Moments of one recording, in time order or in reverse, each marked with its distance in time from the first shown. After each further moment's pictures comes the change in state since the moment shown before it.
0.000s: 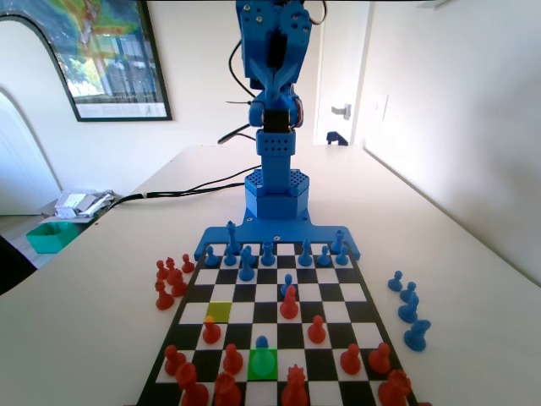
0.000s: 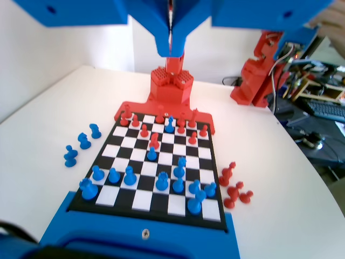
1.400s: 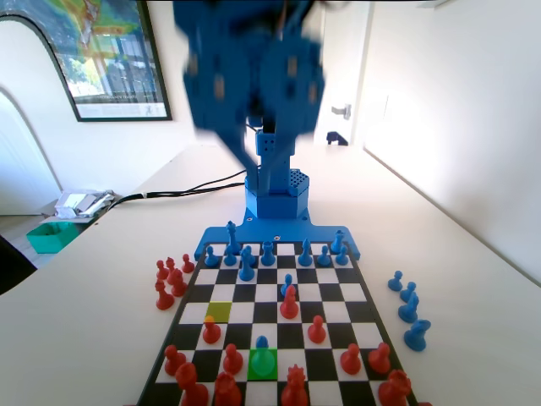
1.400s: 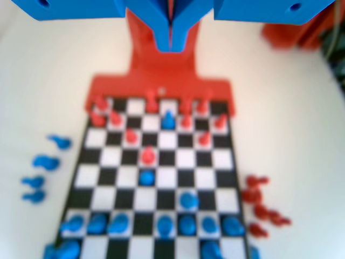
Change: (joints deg) arm 1.1 -69.0 -35.5 -12.0 5.4
